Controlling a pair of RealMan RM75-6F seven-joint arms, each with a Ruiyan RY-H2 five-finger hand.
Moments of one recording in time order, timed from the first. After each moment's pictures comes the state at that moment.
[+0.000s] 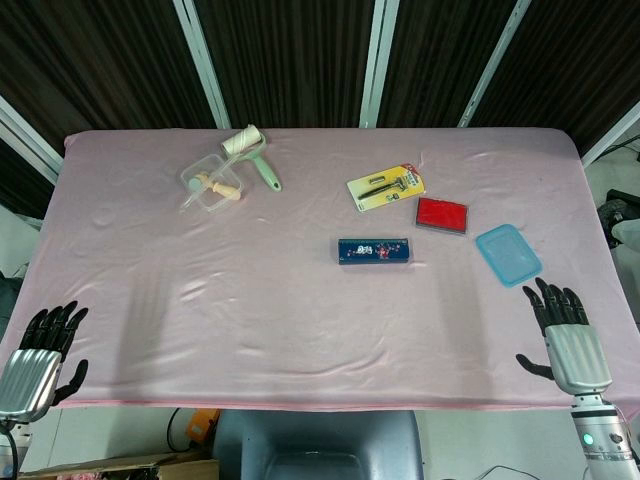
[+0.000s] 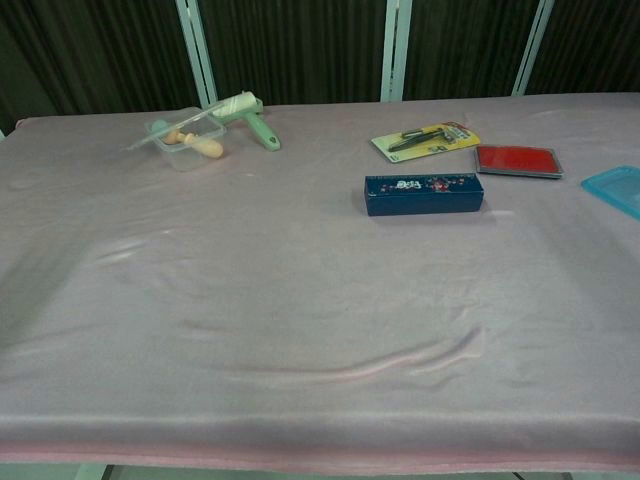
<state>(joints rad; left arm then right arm) -0.10 -1.13 0.03 -1.57 1.59 1.48 0.06 0.10 -1.17 0.05 -1.61 -1.48 1.43 -0.20</state>
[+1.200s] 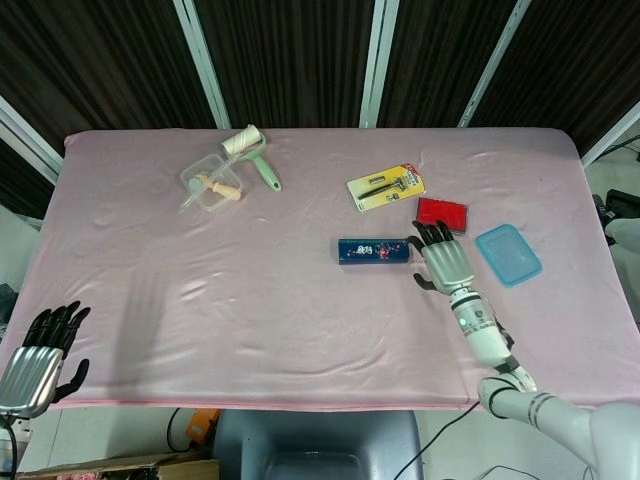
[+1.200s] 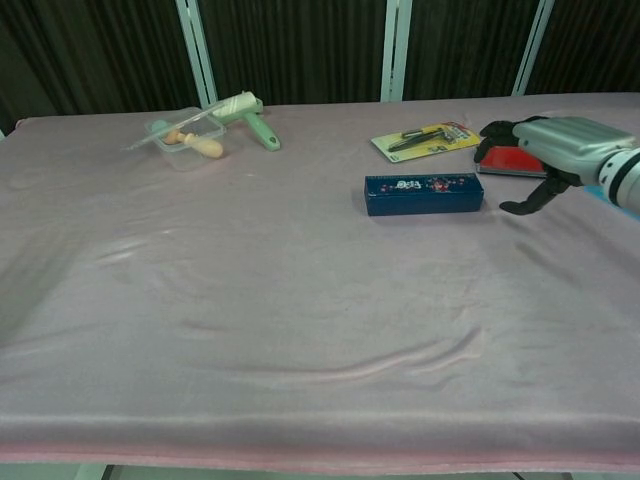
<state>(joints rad) -0.12 -1.12 0.03 -1.56 1.57 1.42 0.02 0.65 -1.68 0.24 -0.95 -1.33 0.92 -0.13</state>
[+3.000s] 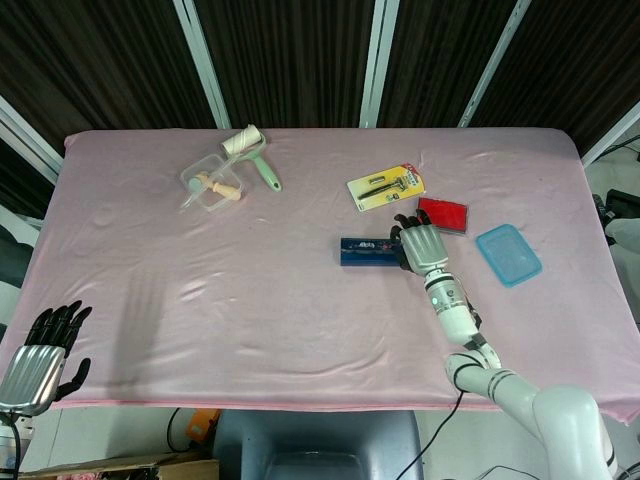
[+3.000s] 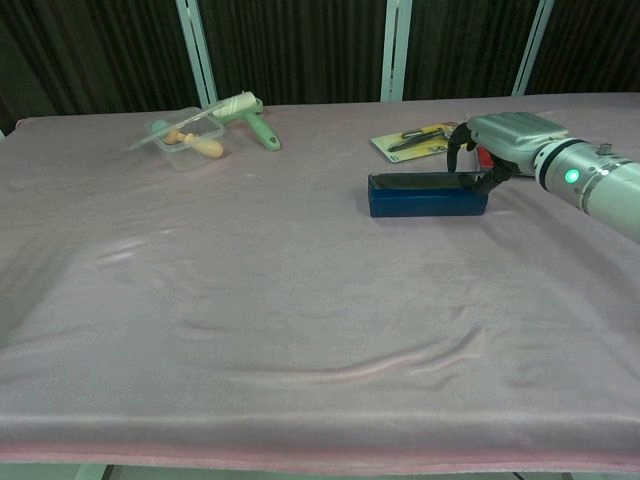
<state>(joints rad) -0.13 -1.13 0.03 -1.56 1.55 1.40 0.03 0.81 -1.84 0.27 -0.70 -1.24 0.84 -0.10</state>
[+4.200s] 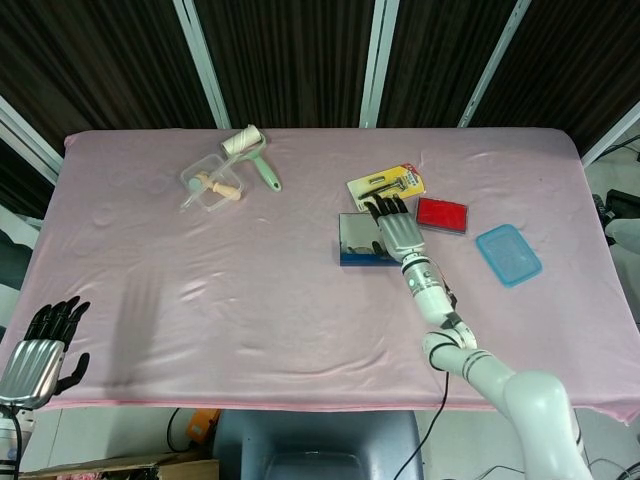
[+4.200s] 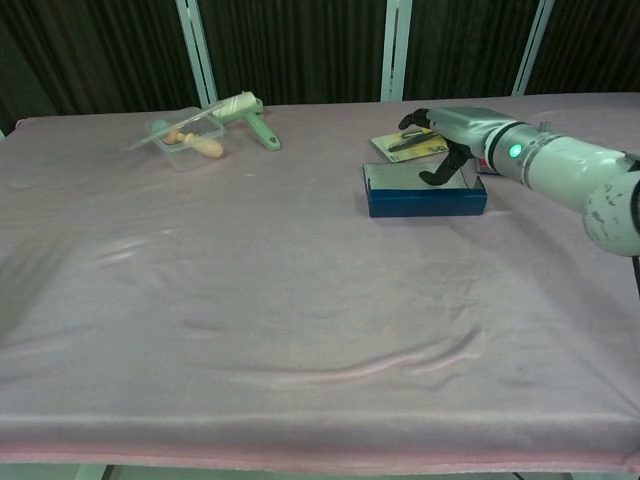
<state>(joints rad) -0.14 -1.13 0.01 -1.54 1.52 1.38 0.02 0.95 -1.88 0.33 -0.63 -1.17 0.68 -0.03</state>
